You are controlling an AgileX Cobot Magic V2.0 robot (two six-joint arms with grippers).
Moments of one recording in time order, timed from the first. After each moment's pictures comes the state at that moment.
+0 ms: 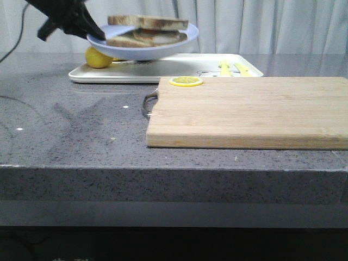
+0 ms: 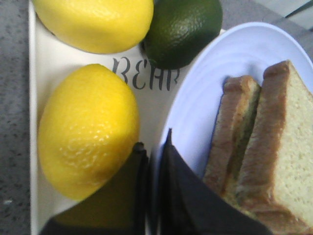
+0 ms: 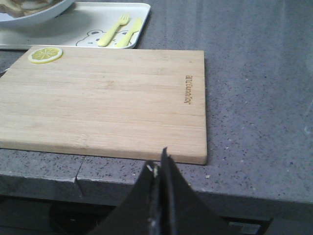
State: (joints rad) left arm -0.05 2.54 -2.68 -0.71 1.16 0.04; right arm 0.07 0.03 -0.39 0.03 0.73 0.05
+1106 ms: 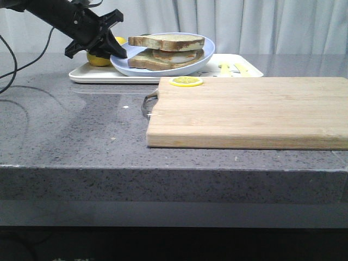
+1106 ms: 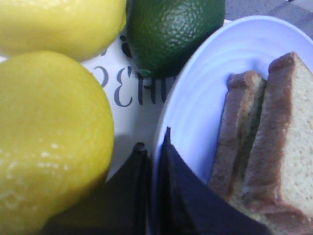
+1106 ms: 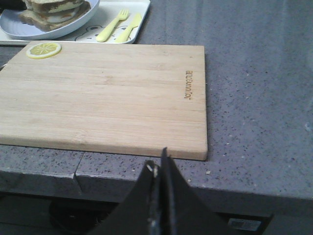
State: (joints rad) left arm -0.12 2.65 -2.74 -0.72 1.04 0.17; right arm 0.07 0.03 -0.38 0.03 0.73 0.05
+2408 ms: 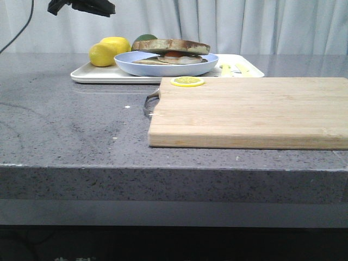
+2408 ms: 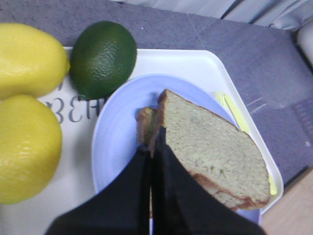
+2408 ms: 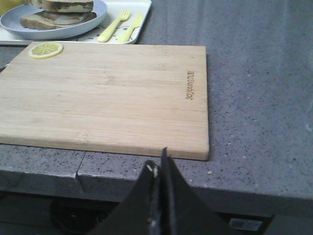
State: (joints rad) left arm -0.06 2.58 -2.94 -0.81 1.26 0.14; right arm 0.07 0.03 -0.38 0.03 0.73 0.05
